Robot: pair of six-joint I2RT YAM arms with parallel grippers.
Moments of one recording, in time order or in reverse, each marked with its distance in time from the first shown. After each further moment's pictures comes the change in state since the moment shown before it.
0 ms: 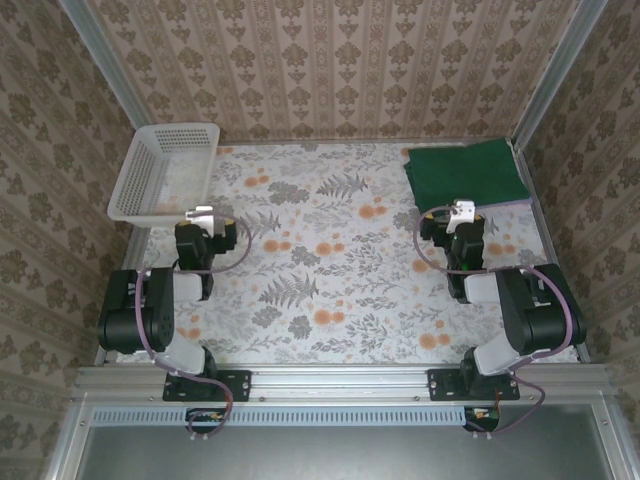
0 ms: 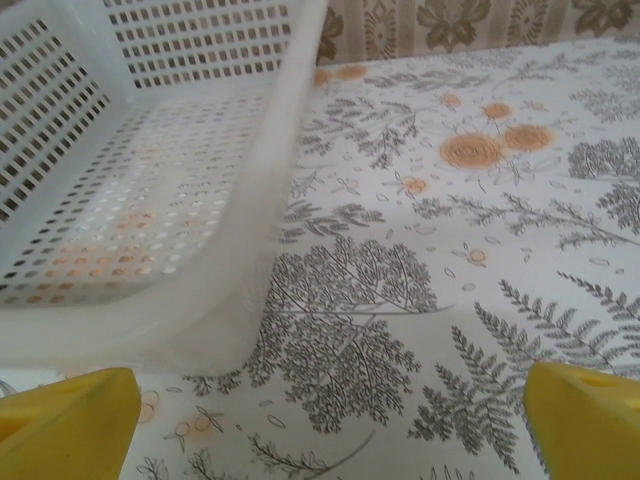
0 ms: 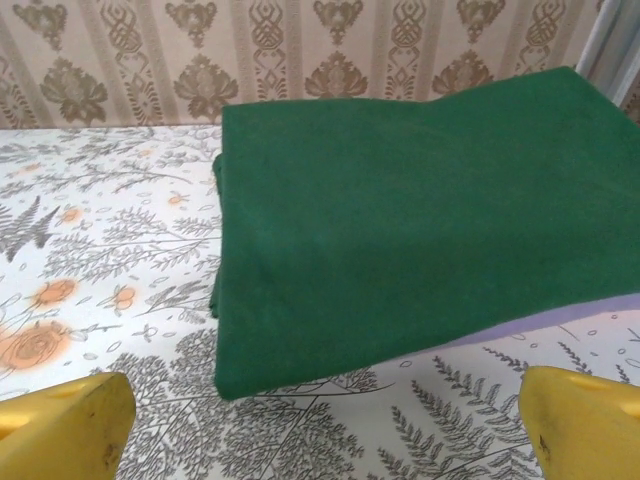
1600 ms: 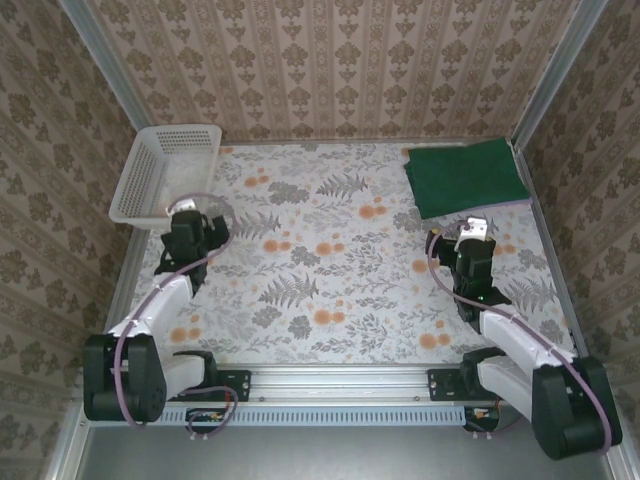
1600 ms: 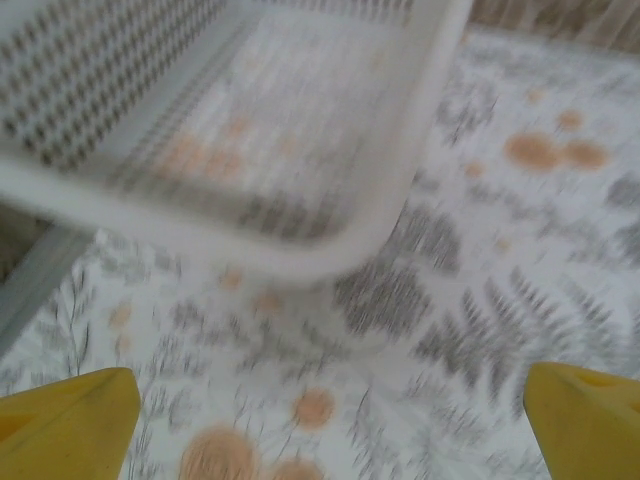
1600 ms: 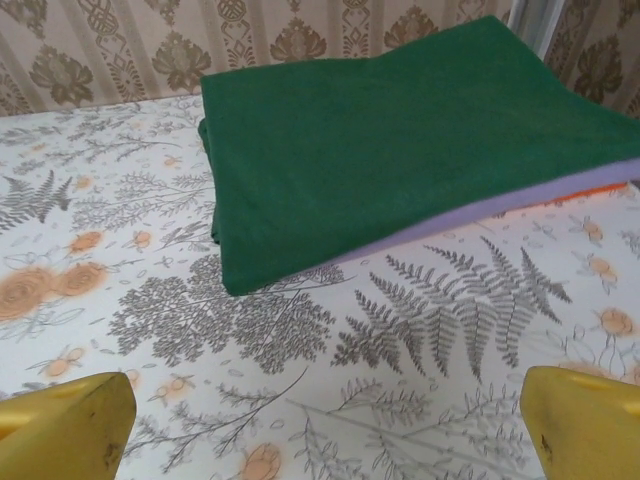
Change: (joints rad) left arm -0.073 -0.383 0.138 -0.751 -0.235 -0.317; right arm 0.090 -0.516 -0.090 -0.518 0.140 0.105
